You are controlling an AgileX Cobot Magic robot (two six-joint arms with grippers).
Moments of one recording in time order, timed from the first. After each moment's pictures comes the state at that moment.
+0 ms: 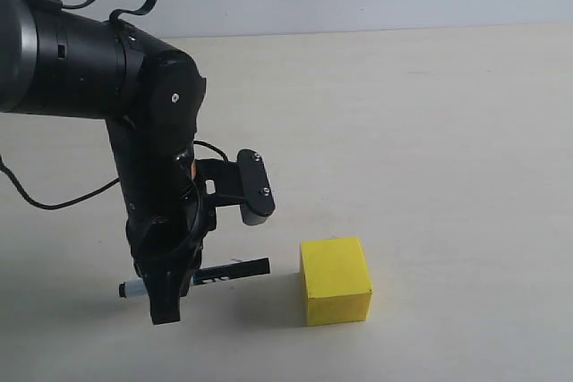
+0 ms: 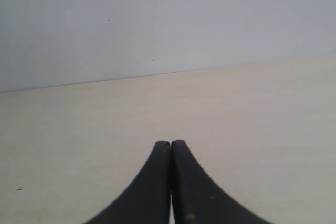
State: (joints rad) left arm -0.77 1.87 -1.11 -0.05 1.03 0.68; right arm -0.02 0.01 0.00 0.05 0.24 0.08
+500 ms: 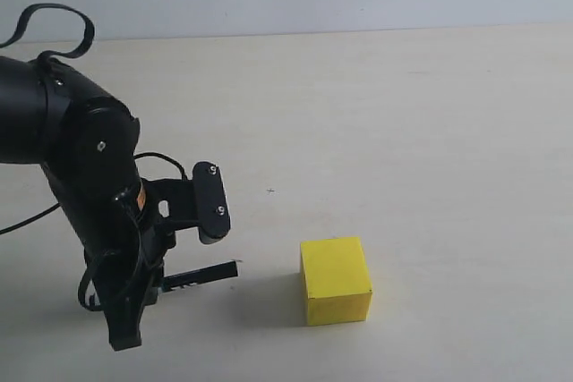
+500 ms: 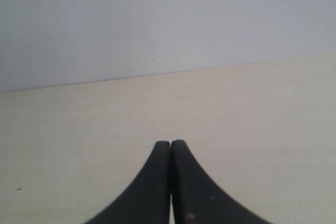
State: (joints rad) left arm -0.74 1.76 -0.88 0.01 0.79 0.63; right arm -0.02 0.01 0.00 0.05 0.24 0.08
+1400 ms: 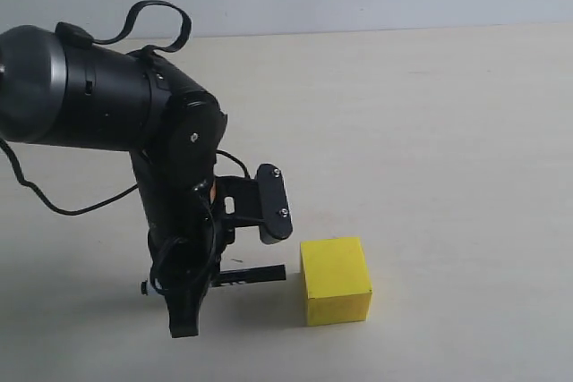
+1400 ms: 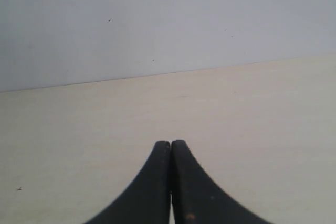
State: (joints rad) left arm -0.85 1.90 -1.09 0.02 0.90 0.64; right arm -0.02 0.01 0.00 0.05 0.24 0.08
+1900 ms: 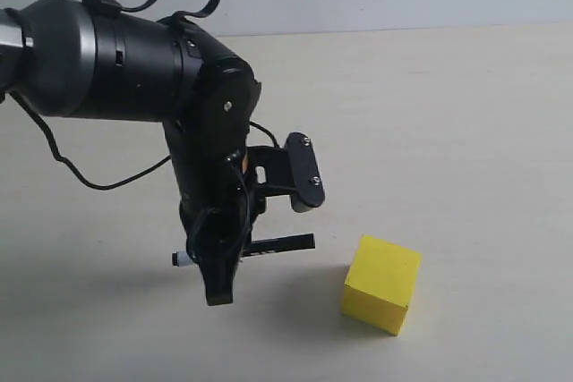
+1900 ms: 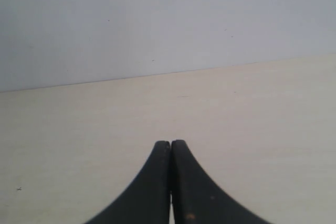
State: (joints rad) left arm -0.86 1.93 -1.22 0.04 0.95 0.60; right arm -0.02 0.01 0.00 0.05 0.24 0.08
